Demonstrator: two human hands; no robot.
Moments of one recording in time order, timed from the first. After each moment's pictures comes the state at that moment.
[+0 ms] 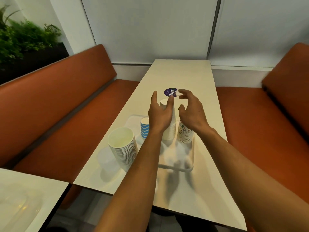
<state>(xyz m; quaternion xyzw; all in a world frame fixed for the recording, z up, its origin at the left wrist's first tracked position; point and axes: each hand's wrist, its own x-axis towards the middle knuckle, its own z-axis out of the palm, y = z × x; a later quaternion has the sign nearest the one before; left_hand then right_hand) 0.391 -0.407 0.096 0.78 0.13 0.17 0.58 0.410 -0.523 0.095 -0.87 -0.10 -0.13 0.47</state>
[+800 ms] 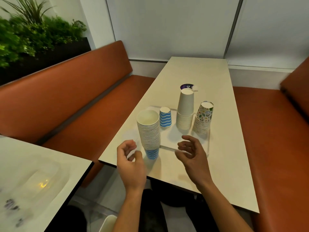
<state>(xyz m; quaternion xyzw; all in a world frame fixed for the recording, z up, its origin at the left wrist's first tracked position) 0.169 -0.327 0.013 0.64 0.26 0.39 0.61 0.228 -0.489 -0.002 -0.70 -0.07 0.01 0.71</state>
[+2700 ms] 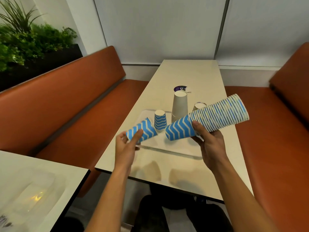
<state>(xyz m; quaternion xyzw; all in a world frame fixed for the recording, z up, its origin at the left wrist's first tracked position) 0.228 -0.275 0.020 0.61 0.23 0.18 0.74 0.270 -0.521 0.049 -0.53 -0.03 -0.01 0.85</state>
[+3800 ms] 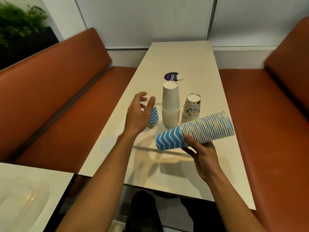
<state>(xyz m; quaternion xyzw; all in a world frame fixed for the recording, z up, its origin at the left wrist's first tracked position) 0.371 -0.308 0.040 0.87 0.06 0.17 0.46 0.285 -0.531 -0.011 -0.51 0.07 0.05 0.86</state>
